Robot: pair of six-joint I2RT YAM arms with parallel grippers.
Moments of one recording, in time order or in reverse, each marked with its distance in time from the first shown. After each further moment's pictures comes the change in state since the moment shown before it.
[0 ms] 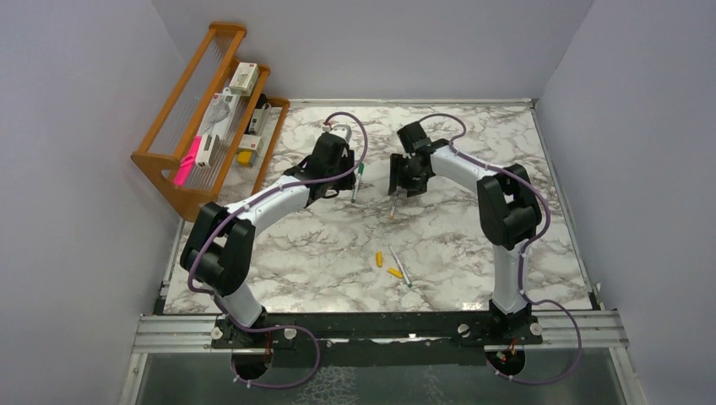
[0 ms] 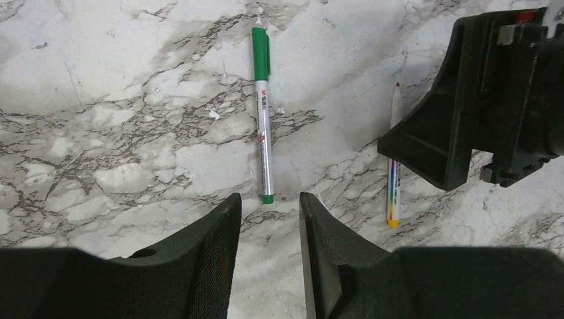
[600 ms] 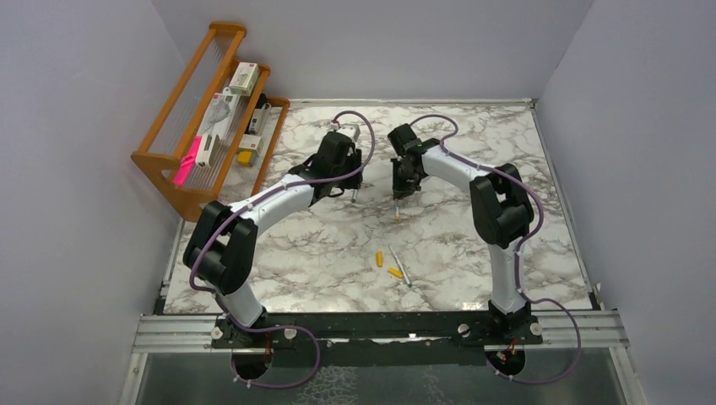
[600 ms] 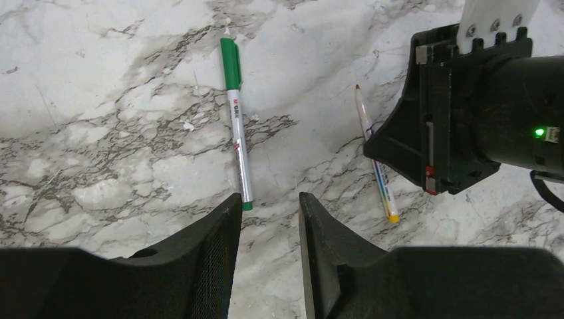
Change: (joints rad) left arm -0.028 0.012 0.024 0.008 0.013 0.032; right arm 0.046 0.055 0.065 -0.090 0.089 0.016
